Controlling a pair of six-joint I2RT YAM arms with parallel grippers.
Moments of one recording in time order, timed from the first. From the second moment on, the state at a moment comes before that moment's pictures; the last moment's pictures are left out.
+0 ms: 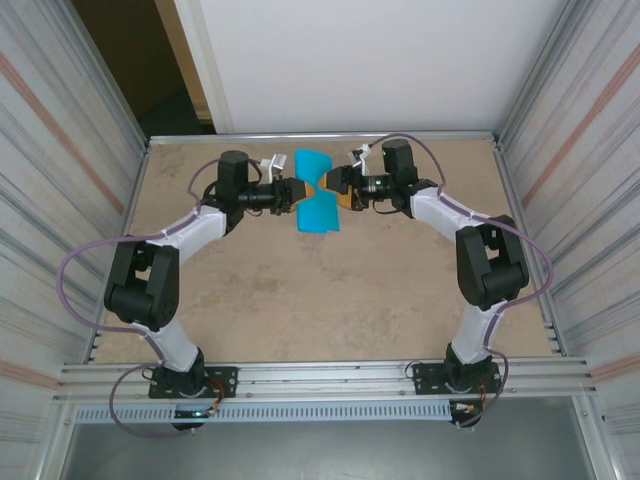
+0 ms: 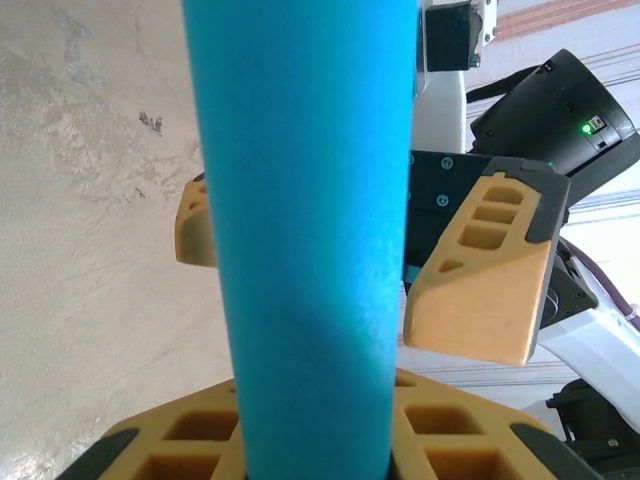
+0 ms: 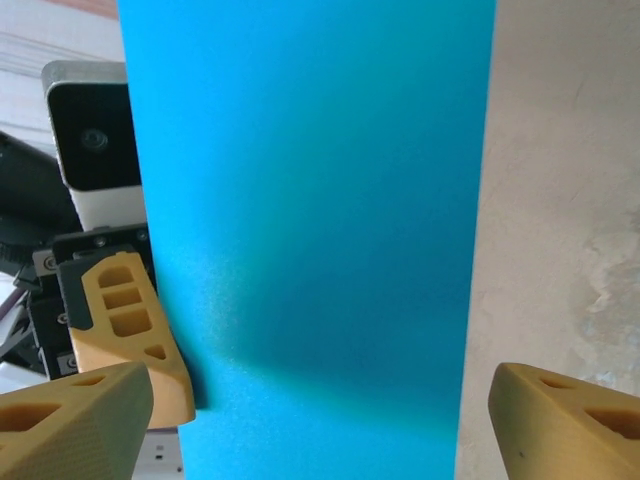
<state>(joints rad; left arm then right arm) -0.32 1.71 1.12 0.20 1.02 -0.92 0.35 1.84 1.30 0.02 -0.99 0.80</state>
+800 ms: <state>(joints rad) -0.32 1.74 1.14 0.06 1.01 -0.86 0.30 1.81 1.30 -0.04 -1.02 0.78</state>
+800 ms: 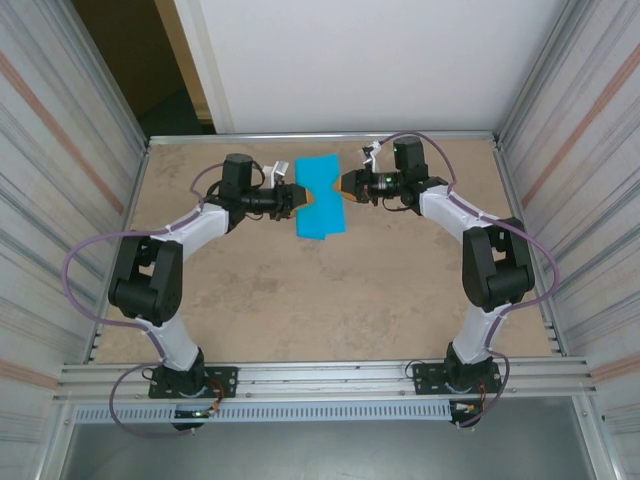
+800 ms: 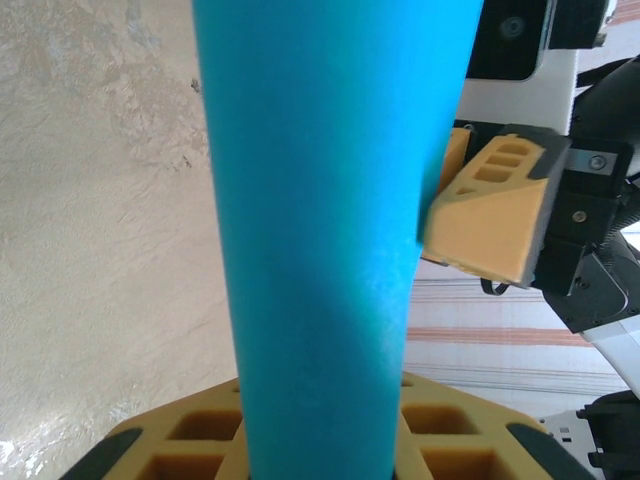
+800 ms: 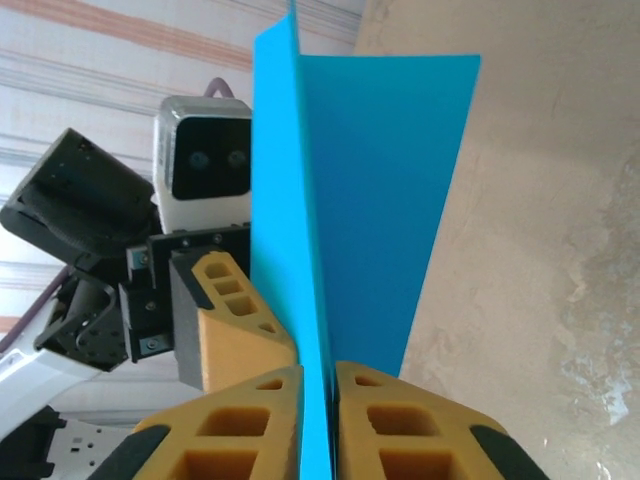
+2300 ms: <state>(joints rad) -0.29 1.60 0.89 0.03 0.66 -0.77 0.44 1.89 1.28 -0.24 -0.75 0.78</state>
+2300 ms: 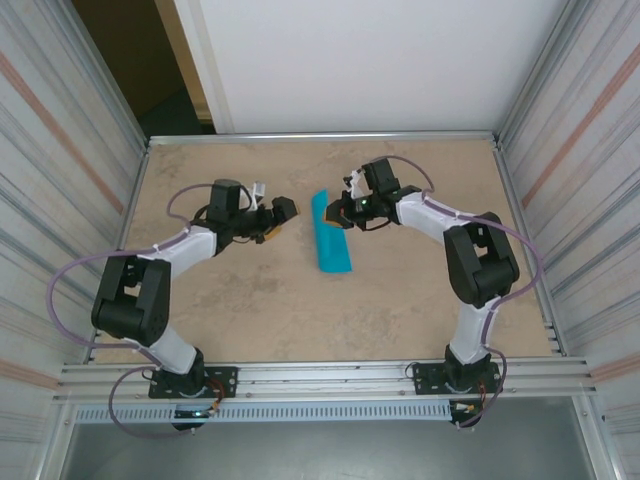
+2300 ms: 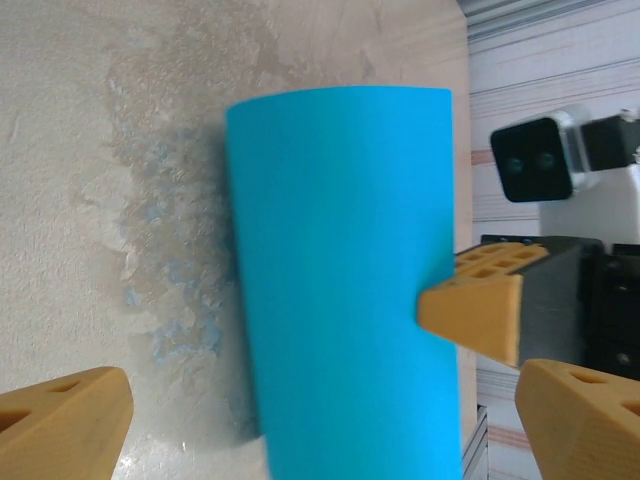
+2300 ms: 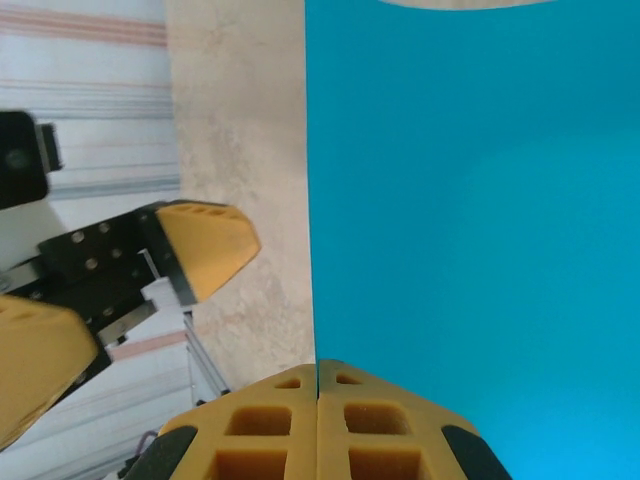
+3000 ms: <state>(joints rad) -0.44 1.83 1.11 -0.22 0.54 -0.69 0.39 2.06 1.32 -0.26 -0.76 0.72</state>
